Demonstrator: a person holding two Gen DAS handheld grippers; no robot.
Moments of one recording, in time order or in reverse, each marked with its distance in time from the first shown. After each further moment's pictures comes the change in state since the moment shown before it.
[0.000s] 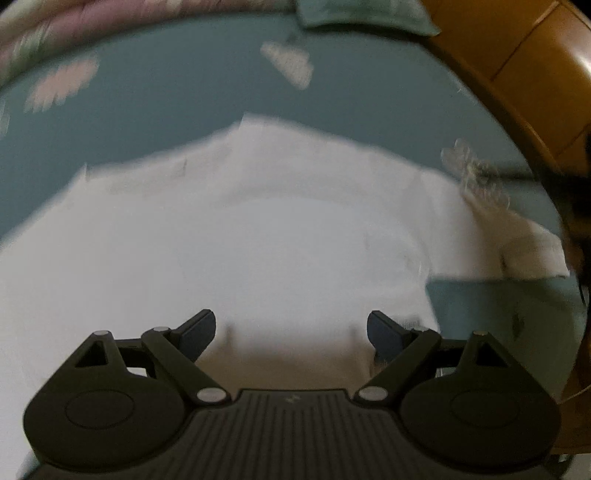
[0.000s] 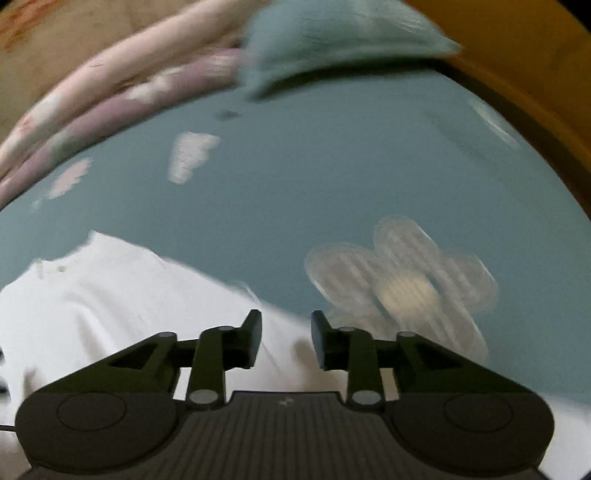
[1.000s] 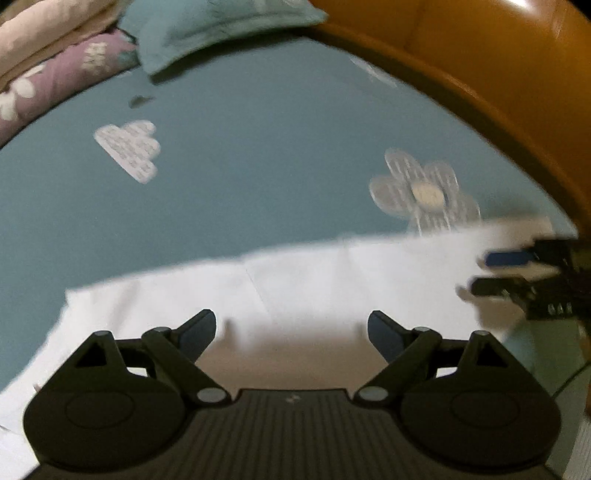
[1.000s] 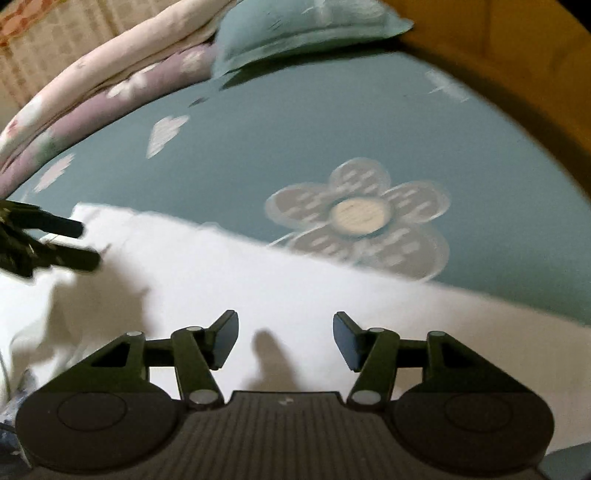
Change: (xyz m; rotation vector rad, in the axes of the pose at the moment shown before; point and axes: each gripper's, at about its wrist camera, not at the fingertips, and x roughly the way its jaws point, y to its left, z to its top) left arm 0.096 -0.089 0.084 0.339 -0.002 -0.092; right arm 0.002 -0.010 -0.053 0.018 -0.032 0.016
